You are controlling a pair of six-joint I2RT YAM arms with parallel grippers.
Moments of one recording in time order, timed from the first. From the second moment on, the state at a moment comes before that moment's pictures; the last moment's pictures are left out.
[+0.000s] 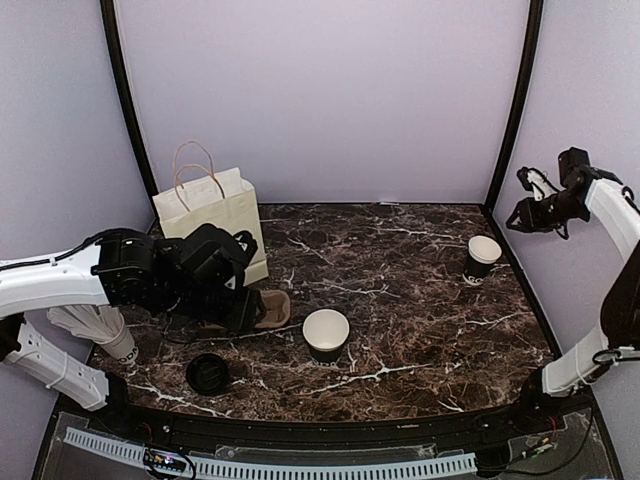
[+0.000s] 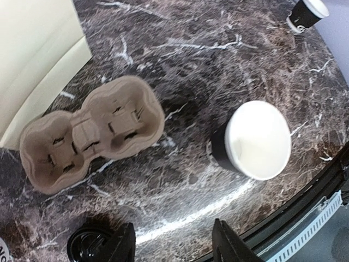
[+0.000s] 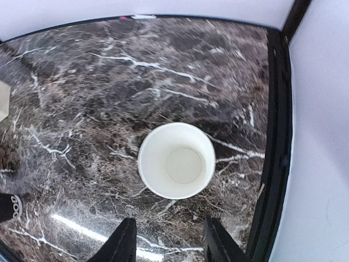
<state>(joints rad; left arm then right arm) -1.15 1.26 1.15 -0.86 -0.32 -0.73 -0.25 1.46 1.40 -0.96 -0.40 -0.30</state>
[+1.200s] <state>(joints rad) -1.08 1.53 0.93 -1.04 -0.06 -0.81 0.20 1.09 0.75 -0.54 -0.74 -0.37</state>
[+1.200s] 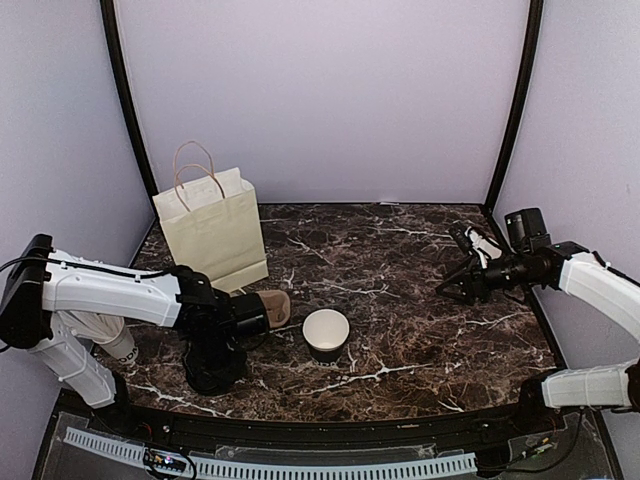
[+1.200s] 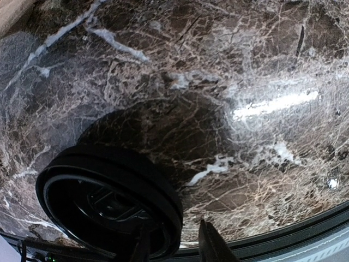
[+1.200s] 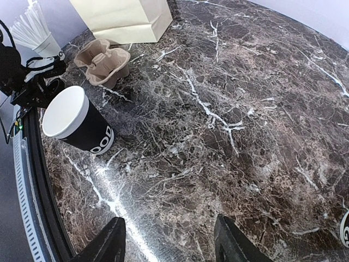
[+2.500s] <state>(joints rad) -1.08 1.39 1.31 -0.99 -0.12 -0.67 0.27 1.12 0.84 -0.57 -0.76 -0.37</state>
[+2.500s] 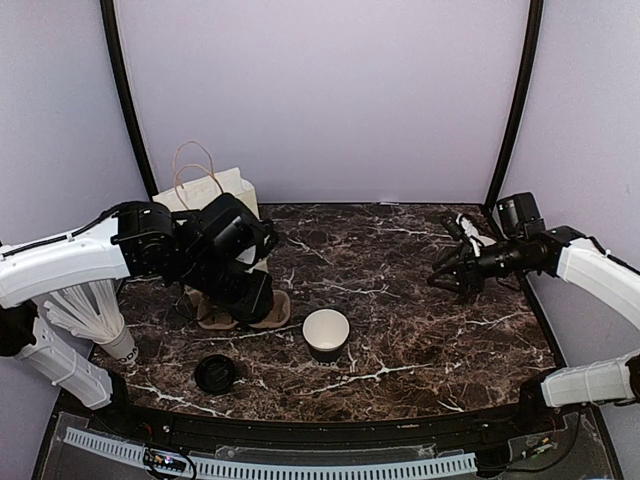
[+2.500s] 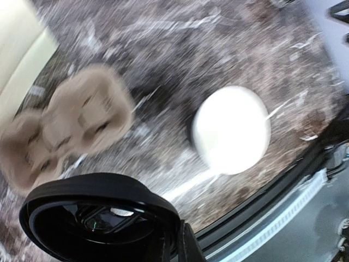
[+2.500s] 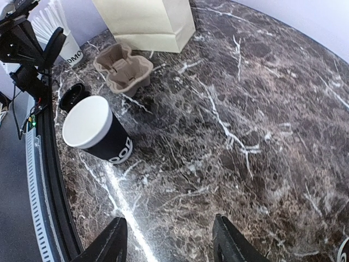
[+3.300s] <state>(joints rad) -1.08 1.41 1.43 -0.28 0.26 -0.46 0.56 1.34 1.33 -0.45 -1.04 0.04</state>
